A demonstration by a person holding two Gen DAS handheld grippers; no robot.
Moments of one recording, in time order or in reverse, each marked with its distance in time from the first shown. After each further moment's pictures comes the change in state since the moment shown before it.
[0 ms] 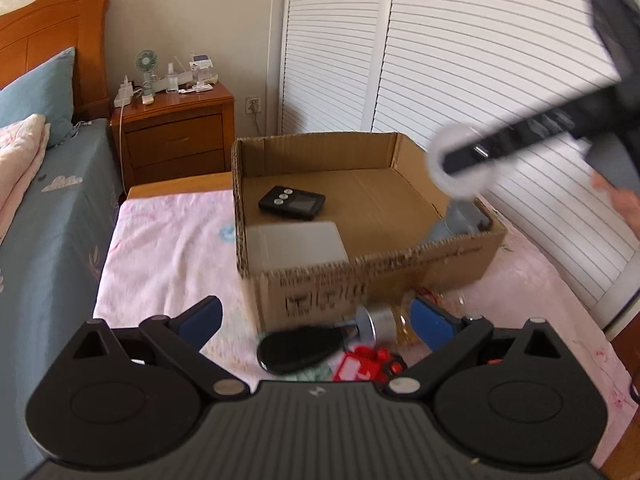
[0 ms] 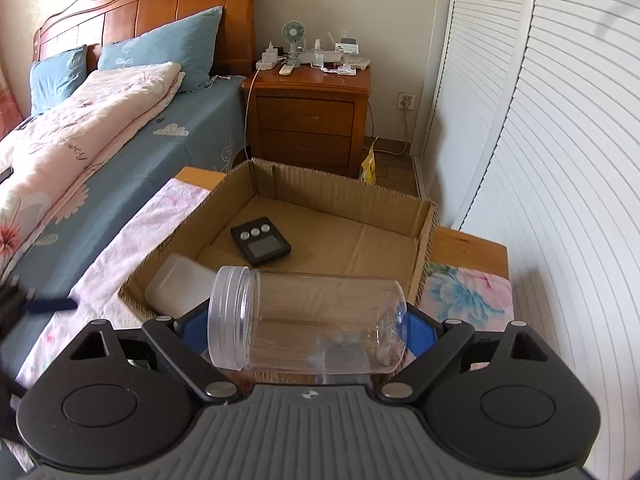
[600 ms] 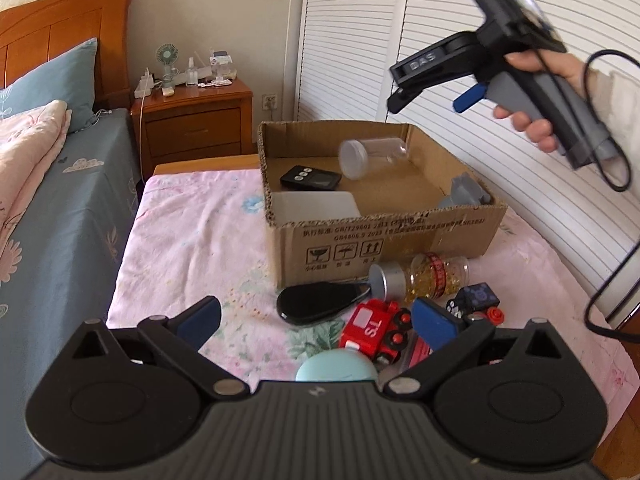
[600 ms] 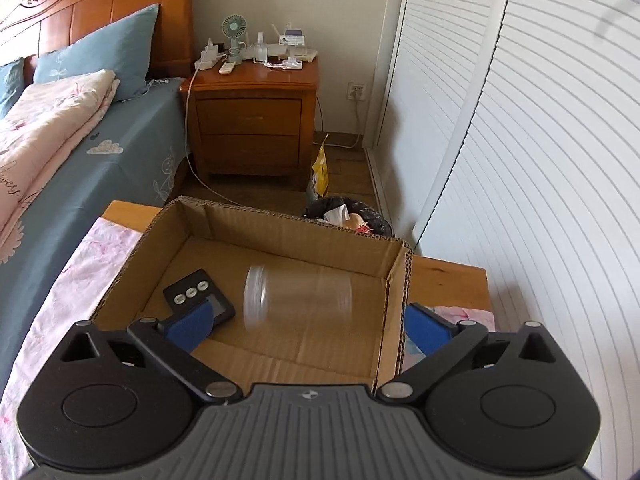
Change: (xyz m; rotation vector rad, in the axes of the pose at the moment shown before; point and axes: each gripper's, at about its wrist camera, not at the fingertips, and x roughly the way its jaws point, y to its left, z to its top) left arm -0.023 0.010 -0.031 -0.031 -0.005 0.034; right arm 0.059 -0.014 0.052 0.082 0.029 -0.142
